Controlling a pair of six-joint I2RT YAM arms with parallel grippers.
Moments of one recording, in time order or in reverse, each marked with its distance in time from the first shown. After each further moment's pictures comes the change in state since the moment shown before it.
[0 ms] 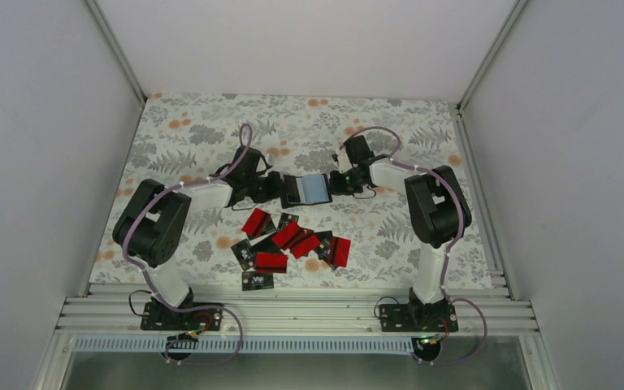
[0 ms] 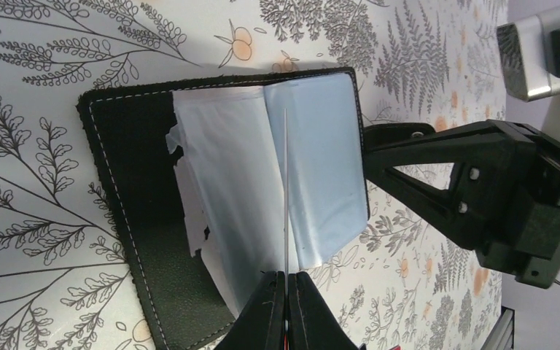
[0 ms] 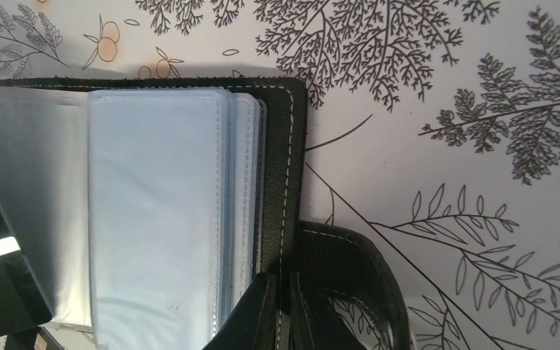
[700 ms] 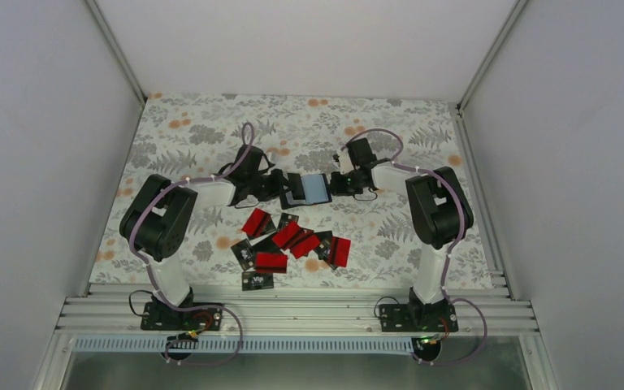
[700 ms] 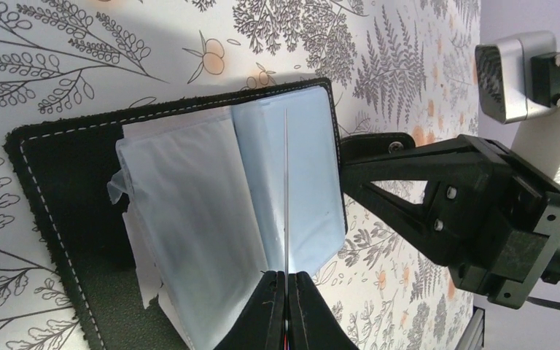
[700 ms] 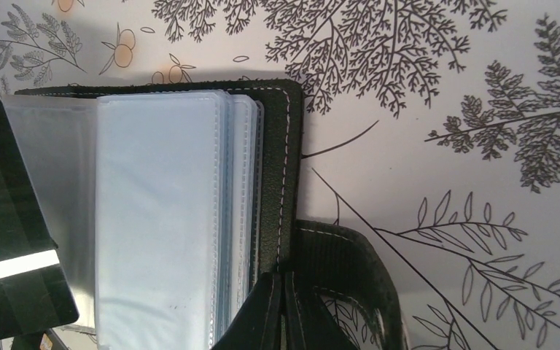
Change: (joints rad) left arm 0.000 0.067 0.023 0.074 0.051 -0.047; right arm -0.009 -0.011 -0.057 0.085 -0.033 0.000
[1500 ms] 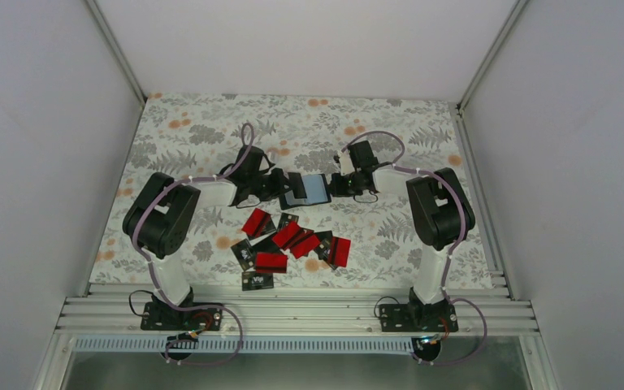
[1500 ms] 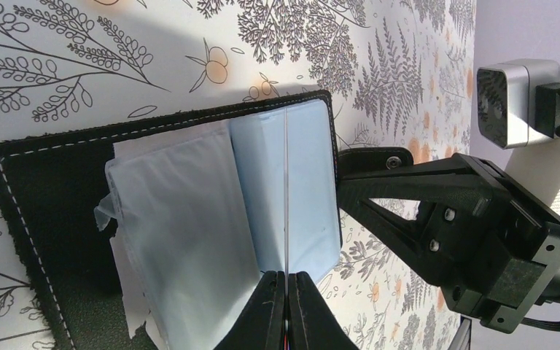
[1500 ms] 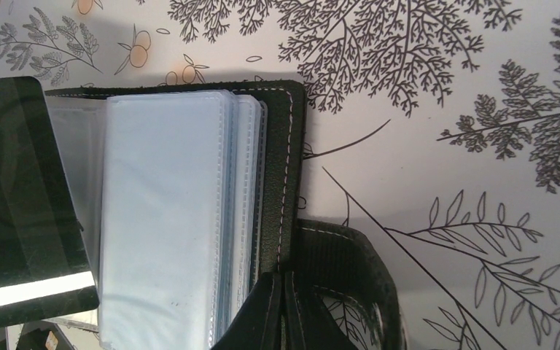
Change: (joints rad) left arm 0.000 0.026 0.000 0.054 0.003 -0.056; right arm -0.003 -0.014 -0.049 0.072 -0.023 0.002
